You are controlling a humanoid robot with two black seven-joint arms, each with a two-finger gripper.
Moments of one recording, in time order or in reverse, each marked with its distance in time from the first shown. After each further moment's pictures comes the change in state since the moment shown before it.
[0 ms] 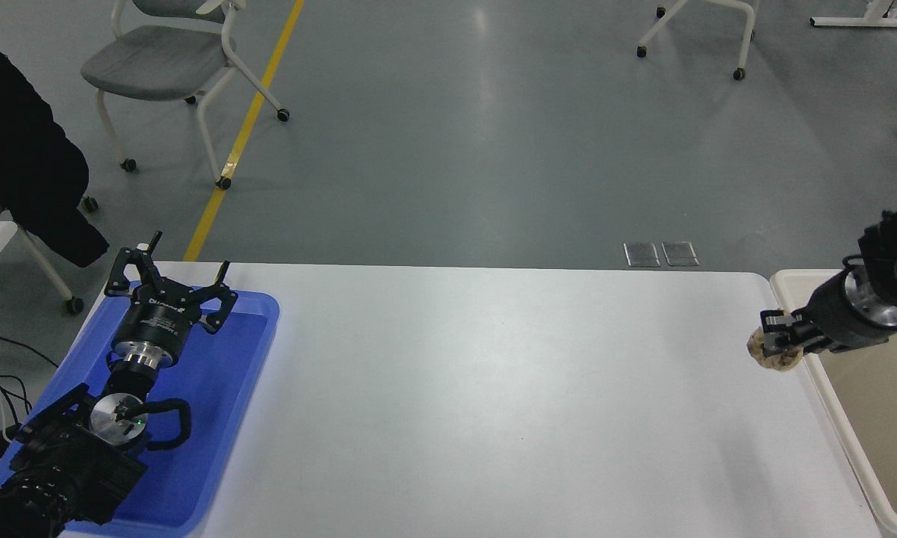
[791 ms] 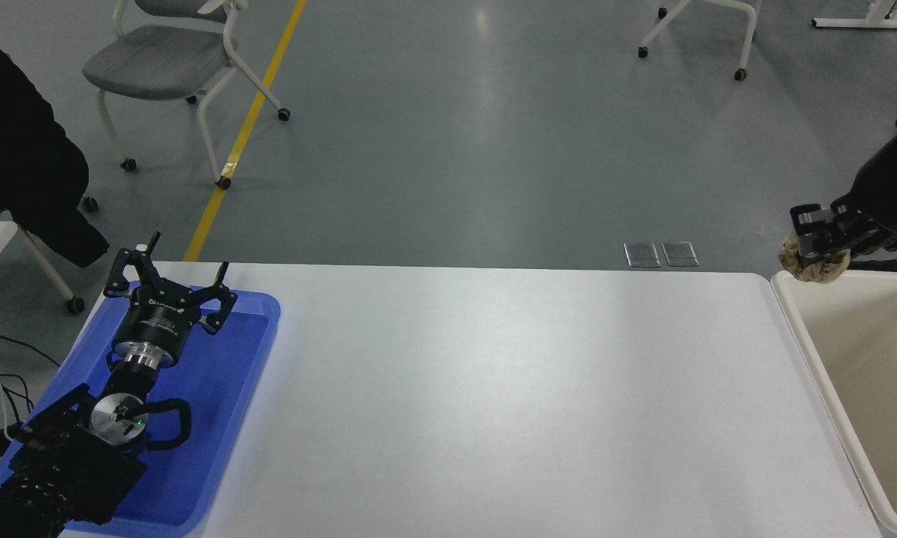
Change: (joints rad) left arm 0.000 0.000 0.000 0.001 0.000 0.000 -0.001; right arm 0.450 0.132 -0.325 0.146 0.178 0.049 -0.005
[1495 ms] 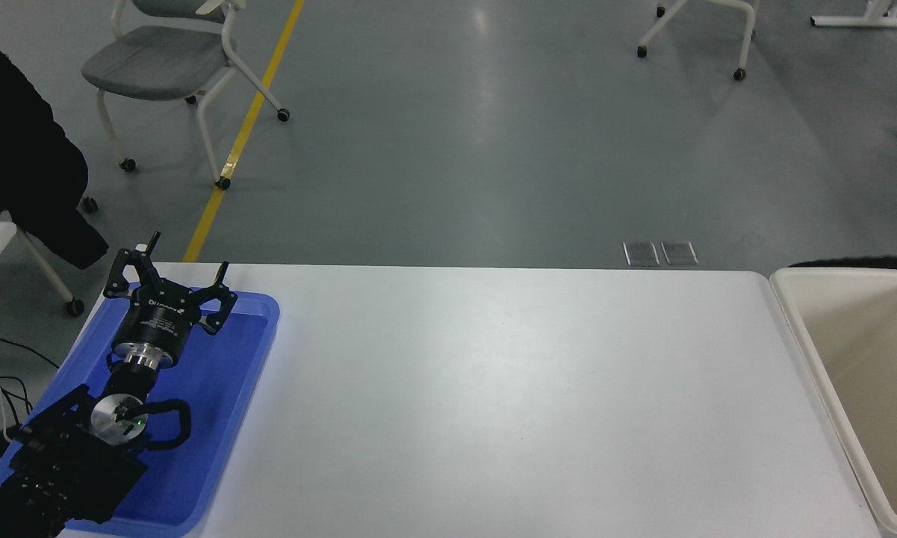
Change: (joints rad) left arm 0.000 0.000 0.000 0.000 0.000 0.000 0.000; right arm -0.738 -0.289 0.400 -0.726 -0.300 -0.028 0.071
